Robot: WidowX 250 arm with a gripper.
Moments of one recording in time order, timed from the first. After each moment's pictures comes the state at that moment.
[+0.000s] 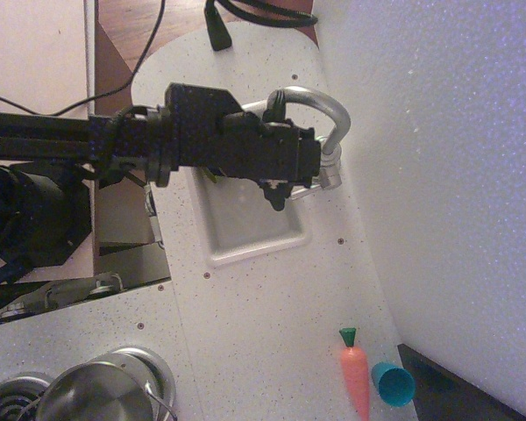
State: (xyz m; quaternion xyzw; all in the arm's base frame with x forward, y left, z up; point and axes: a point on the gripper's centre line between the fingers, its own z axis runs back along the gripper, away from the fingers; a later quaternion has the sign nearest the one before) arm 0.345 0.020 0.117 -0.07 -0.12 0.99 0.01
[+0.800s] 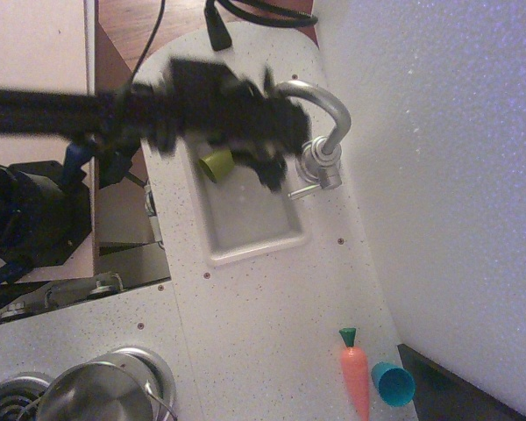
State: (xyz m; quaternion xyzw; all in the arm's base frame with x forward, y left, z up) arm 0.325 0.064 0.093 -0.04 -0.08 0.99 -0.11
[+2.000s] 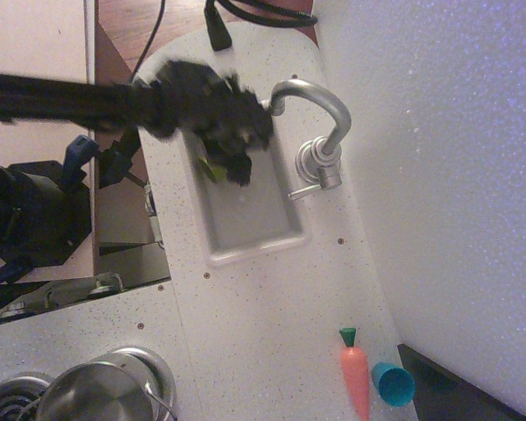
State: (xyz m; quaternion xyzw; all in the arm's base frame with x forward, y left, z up) arm 0.295 0.053 0.036 0.04 -0.05 0.99 -0.13
